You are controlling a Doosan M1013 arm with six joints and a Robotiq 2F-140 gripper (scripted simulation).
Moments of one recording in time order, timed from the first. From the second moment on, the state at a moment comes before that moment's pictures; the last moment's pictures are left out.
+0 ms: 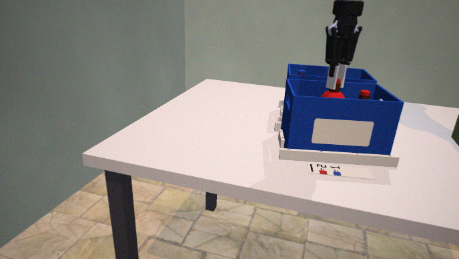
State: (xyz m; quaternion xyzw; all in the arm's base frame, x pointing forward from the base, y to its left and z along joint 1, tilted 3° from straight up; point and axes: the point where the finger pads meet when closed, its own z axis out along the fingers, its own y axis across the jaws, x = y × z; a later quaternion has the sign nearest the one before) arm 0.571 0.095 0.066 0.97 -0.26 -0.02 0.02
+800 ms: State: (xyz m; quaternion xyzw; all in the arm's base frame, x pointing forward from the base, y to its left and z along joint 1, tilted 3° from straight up) arm 0.571 0.094 0.061 0.97 -0.26 -0.02 0.02
